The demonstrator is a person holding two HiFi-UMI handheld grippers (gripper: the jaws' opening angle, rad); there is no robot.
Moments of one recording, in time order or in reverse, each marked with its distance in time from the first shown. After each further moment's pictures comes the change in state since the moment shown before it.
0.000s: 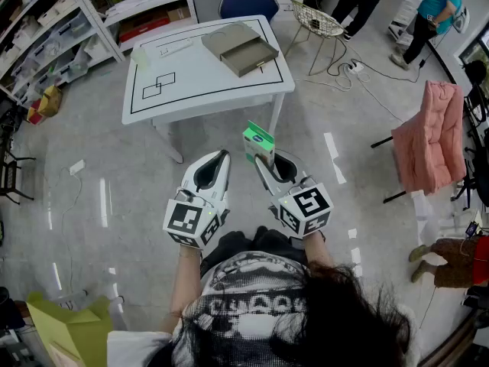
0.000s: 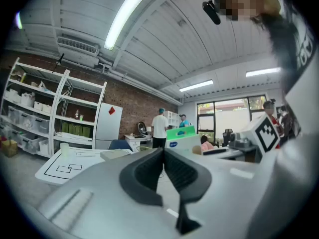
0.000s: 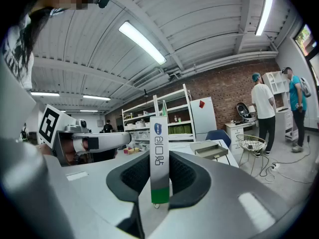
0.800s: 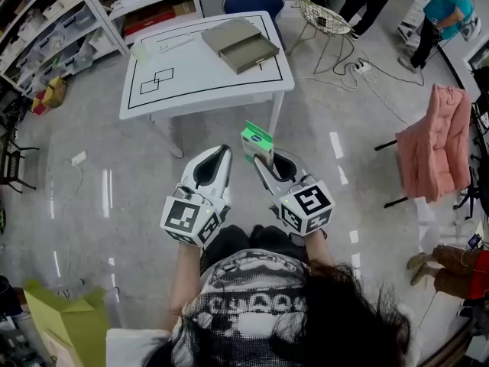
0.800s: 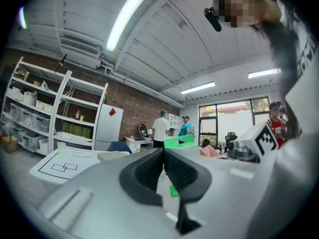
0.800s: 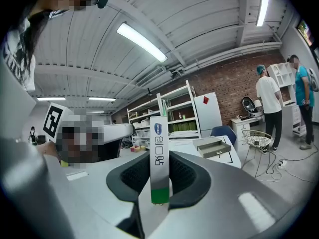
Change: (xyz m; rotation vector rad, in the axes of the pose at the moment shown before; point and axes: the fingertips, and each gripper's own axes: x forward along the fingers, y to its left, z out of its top) left arm 0.037 -0.022 0.000 -0.020 -0.039 0.022; right arm -0.005 -0.037 -0.015 0.016 0.024 0.084
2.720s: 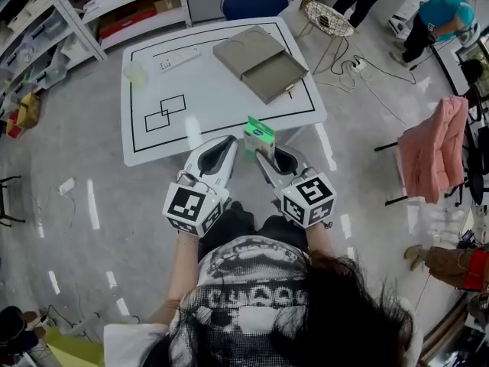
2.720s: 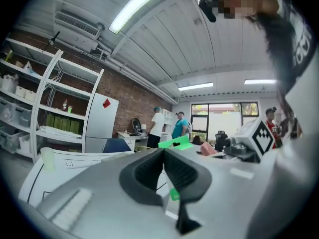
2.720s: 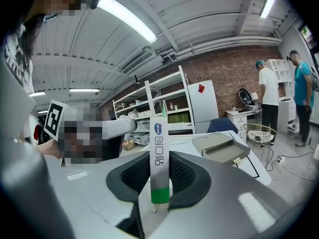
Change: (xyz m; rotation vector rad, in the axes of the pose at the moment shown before) left arm 0.127 0.291 0.000 -0.017 0.061 -0.172; right arm 0.306 -0.046 0.026 0.039 0.113 -0.113
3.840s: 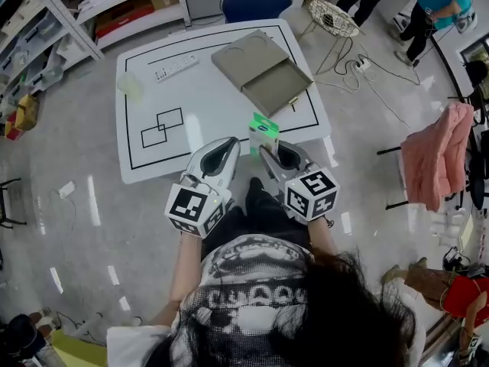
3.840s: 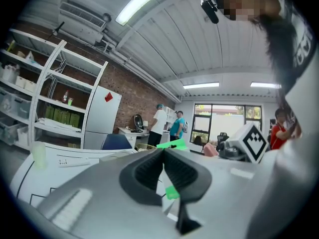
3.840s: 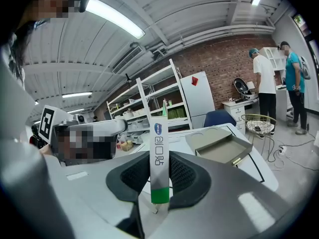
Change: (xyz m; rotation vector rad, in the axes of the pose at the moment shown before) left arm 0.074 0.050 -0.003 -0.061 0.033 0.001; right arm 0.064 -0.078 0.011 0.096 0.047 -0.009
